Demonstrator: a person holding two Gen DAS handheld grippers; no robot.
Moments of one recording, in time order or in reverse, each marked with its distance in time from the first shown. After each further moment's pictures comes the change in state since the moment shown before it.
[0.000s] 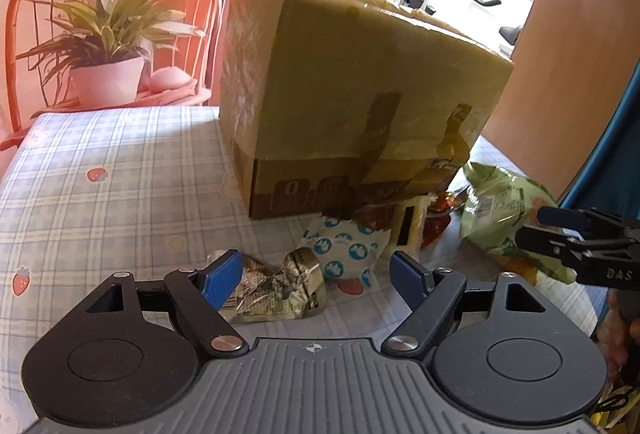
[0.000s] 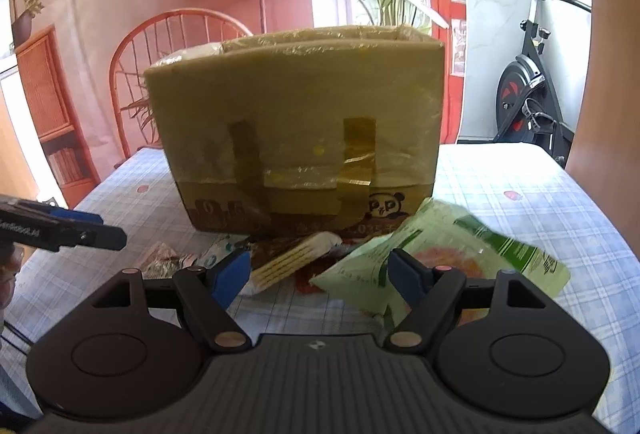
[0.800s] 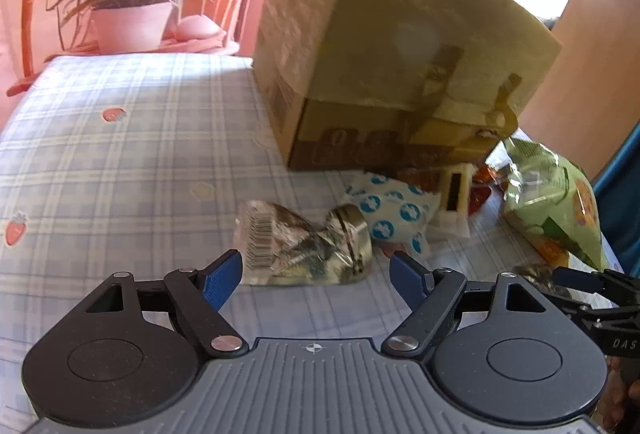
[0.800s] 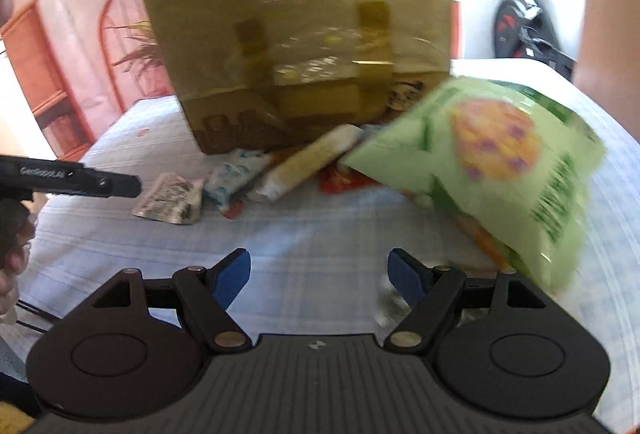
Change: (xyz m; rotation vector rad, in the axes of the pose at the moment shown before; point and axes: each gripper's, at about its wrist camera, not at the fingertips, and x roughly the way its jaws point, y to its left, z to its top) left arm 0.027 0.026 -0.018 -0.078 0.084 0.018; right arm 0.018 0.016 -0.053 0.102 0.148 -0.020
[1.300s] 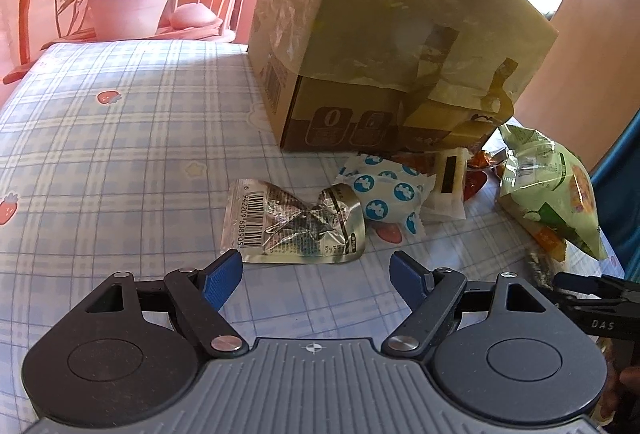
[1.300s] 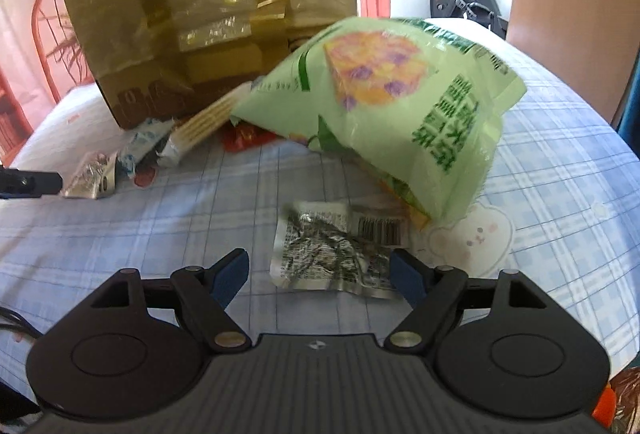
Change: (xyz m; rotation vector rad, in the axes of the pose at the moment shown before) left arm 0.001 0.000 -0.010 -0.011 0.014 -0.007; right arm 0.004 -0.035 -0.019 0.069 0.081 -0.155
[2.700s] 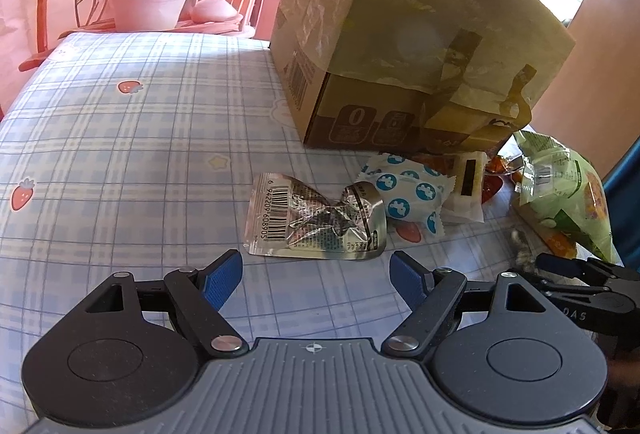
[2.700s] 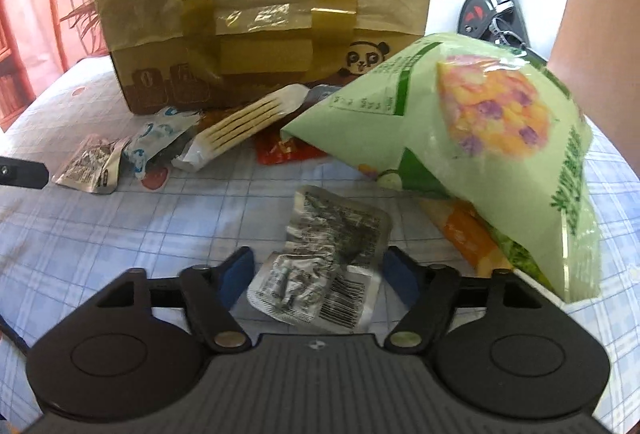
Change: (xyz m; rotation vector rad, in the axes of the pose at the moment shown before) left arm -0.001 0.008 -0.003 -0.035 0.000 0.031; right arm 0.032 0.035 0.016 -0.118 -0.025 -0.010
